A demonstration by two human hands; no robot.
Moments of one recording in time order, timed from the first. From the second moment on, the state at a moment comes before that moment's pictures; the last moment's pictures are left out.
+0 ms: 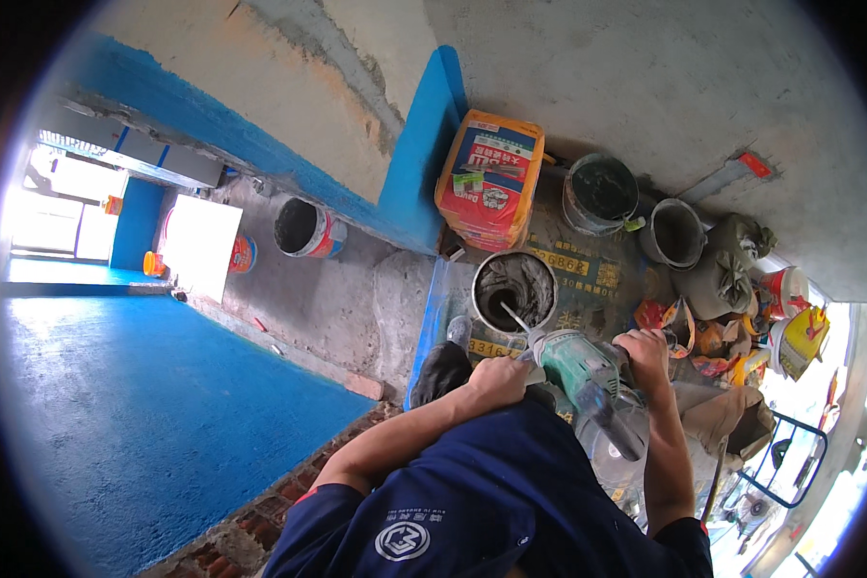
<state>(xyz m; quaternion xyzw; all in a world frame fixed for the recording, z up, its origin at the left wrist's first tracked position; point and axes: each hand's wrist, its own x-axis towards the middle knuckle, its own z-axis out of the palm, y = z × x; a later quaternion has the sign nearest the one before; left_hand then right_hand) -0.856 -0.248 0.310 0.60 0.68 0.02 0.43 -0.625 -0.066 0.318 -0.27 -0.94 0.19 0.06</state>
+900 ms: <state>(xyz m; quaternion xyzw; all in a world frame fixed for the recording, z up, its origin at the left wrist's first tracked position) -0.919 -0.281 0.304 0.56 0.69 0.13 0.44 -0.722 -0.066 0.341 -0.21 -0.98 0.07 0.01</state>
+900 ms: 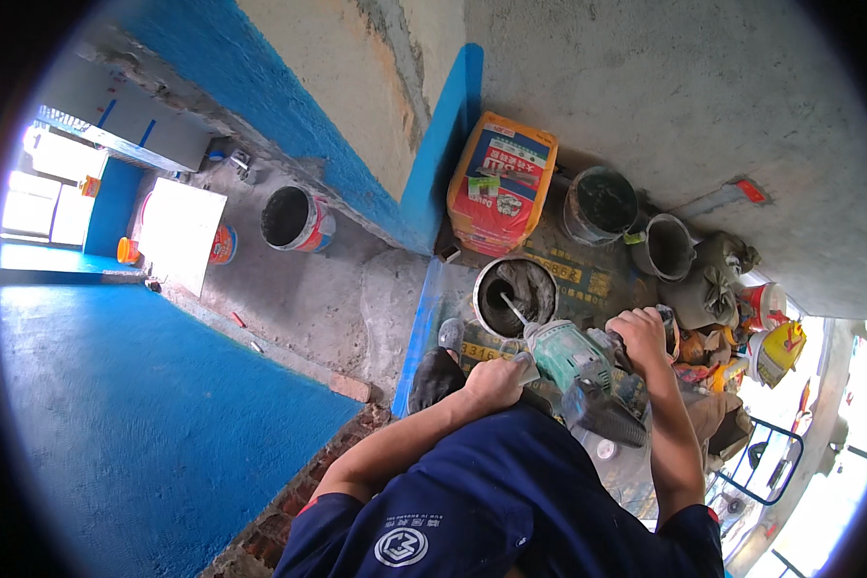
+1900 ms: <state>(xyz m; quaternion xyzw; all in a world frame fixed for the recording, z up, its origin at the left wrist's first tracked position) -0.934 -0.253 0.268 0.63 0.60 0.15 0.47 -0.711 -0.089 0.355 -0.32 -0.95 0.02 -0.02</state>
